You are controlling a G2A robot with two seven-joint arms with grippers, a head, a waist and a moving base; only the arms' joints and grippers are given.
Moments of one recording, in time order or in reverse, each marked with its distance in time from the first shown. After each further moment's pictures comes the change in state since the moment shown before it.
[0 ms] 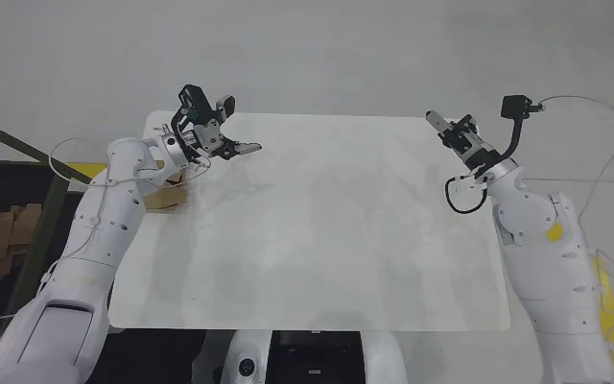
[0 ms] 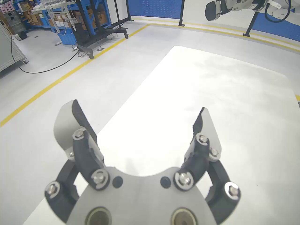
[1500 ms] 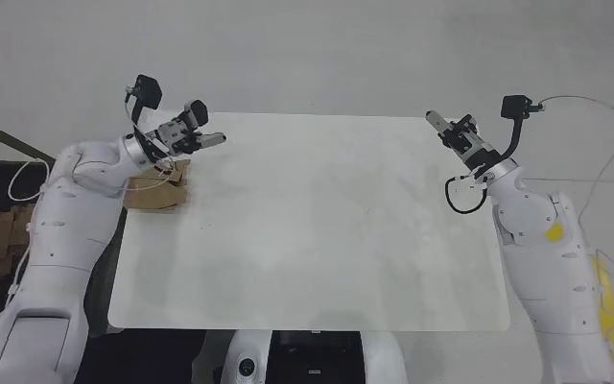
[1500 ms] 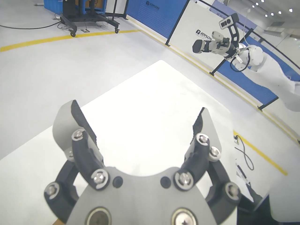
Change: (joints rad) left arm 0.036 0.085 -0.133 0.032 -0.909 -0.082 -0.730; right arm 0.000 0.000 0.000 0.000 0.000 0.000 0.000
